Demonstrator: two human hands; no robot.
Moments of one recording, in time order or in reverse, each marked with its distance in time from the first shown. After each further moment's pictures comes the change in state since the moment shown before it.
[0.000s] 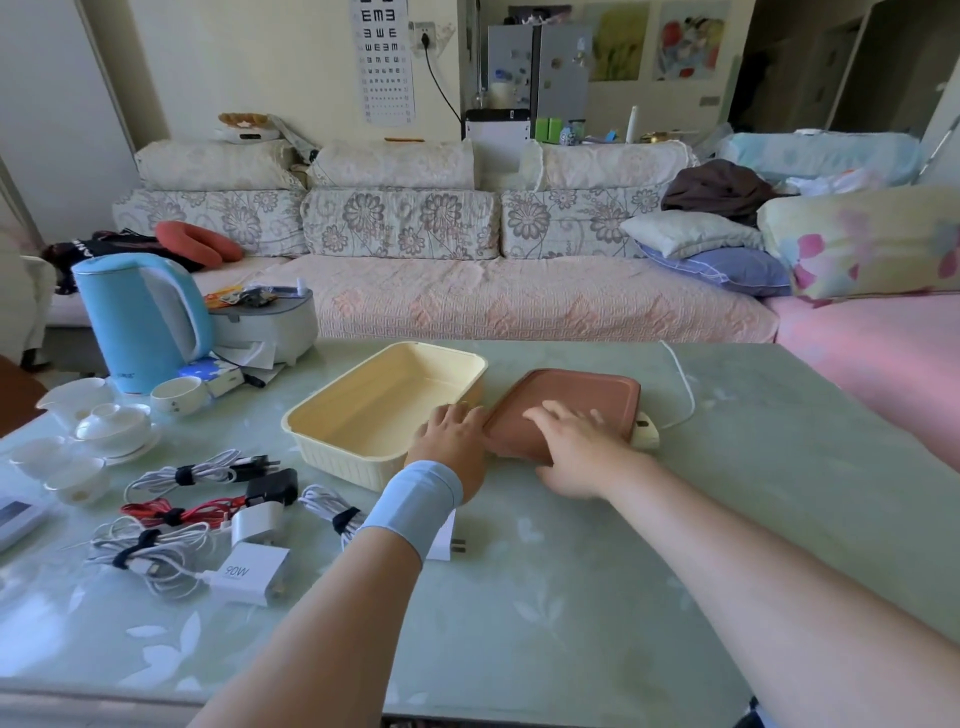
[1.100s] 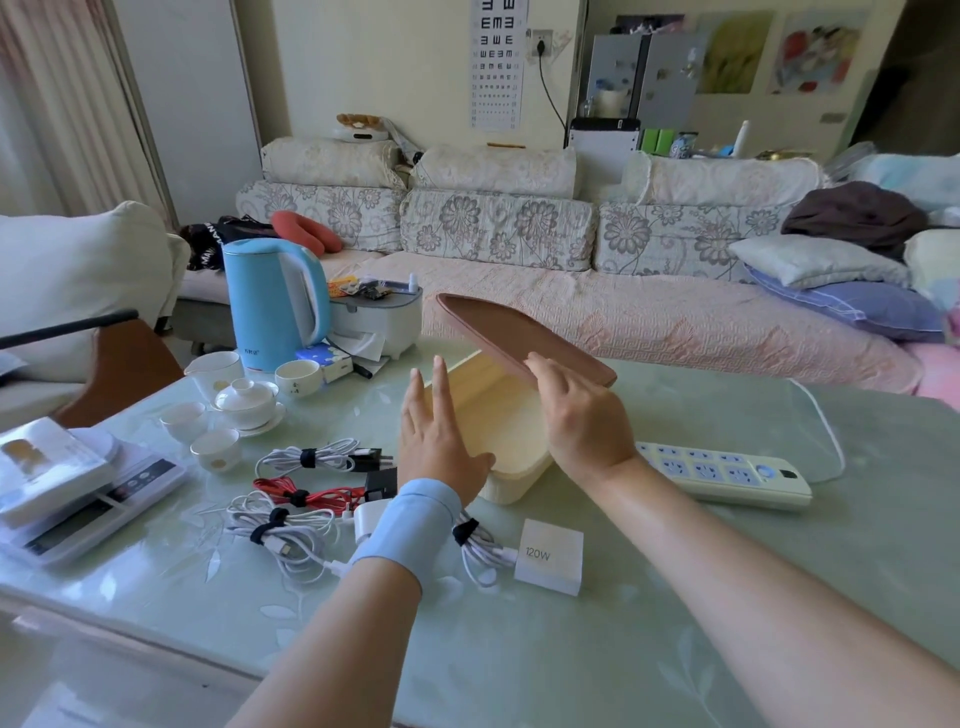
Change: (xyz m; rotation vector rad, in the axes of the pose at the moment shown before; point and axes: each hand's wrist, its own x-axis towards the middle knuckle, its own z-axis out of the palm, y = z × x) left_hand -0.031 -0.131 -0.018 -0.320 0.378 -0.352; right_hand 0.081 -0.139 -0.009 0.002 1.081 -0.457
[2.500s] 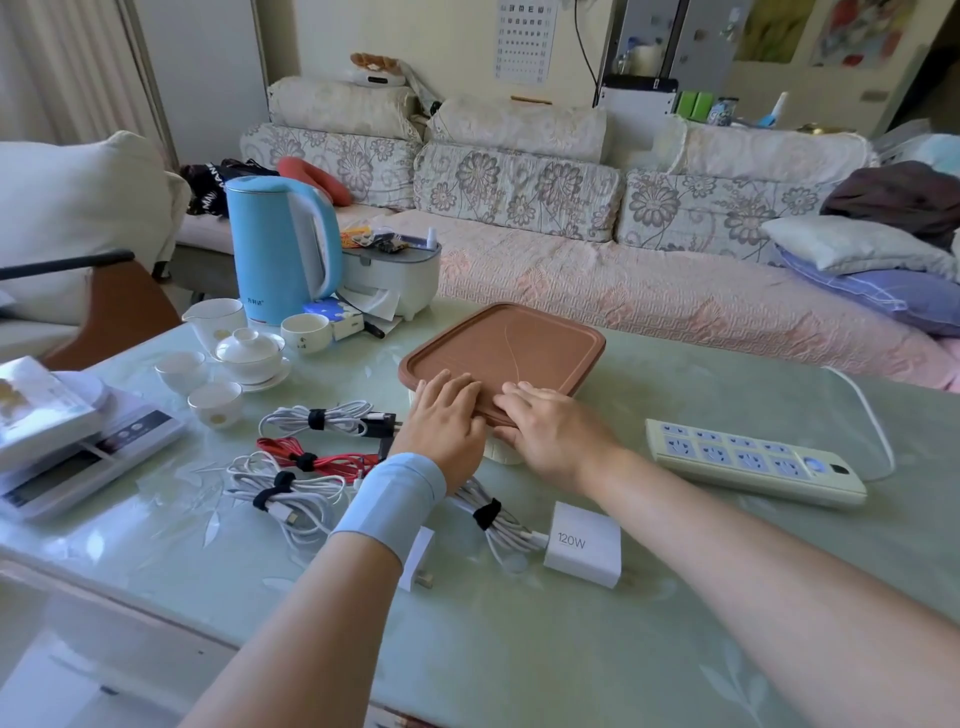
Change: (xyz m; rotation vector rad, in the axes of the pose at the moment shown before) left_hand 0.016 -0.047 0.011 0.091 -0.232 0.197; right_hand -0.026 -0.025 0.054 0.202 -0.801 0.009
